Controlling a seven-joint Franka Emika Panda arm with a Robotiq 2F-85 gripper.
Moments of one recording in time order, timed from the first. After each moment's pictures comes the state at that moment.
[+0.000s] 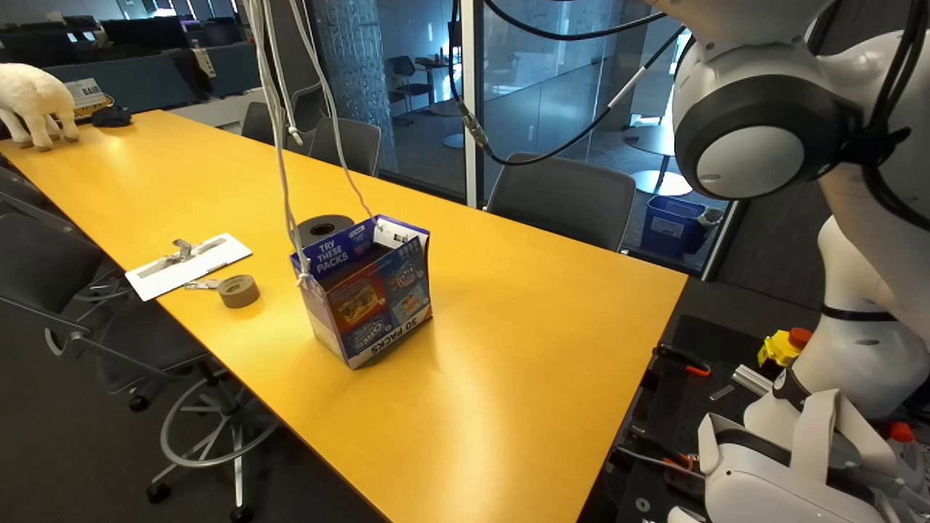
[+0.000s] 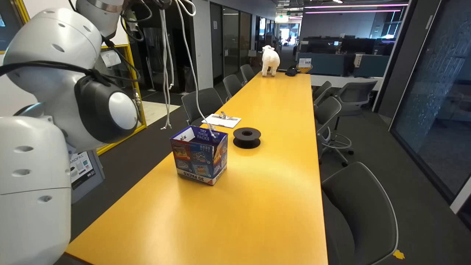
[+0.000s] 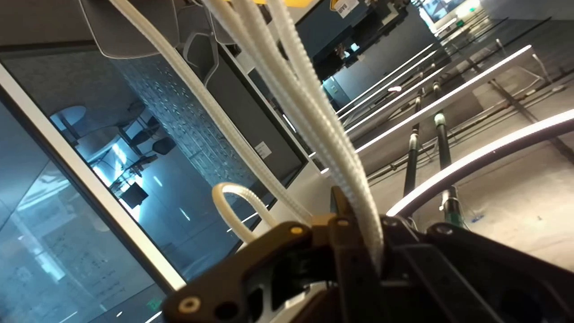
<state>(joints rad) 0.60 0.73 -0.41 -0.39 -0.72 2.15 1.53</state>
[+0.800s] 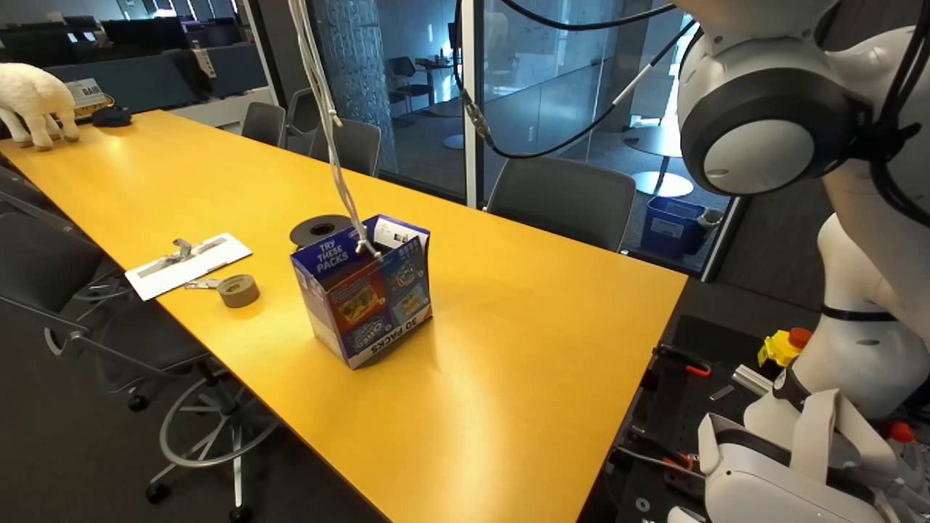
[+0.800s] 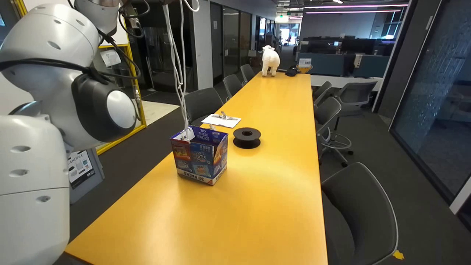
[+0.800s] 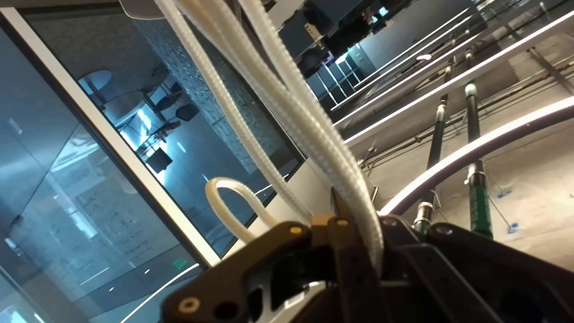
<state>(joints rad) 0.61 0.71 -0.41 -0.39 -0.82 2.07 1.57</state>
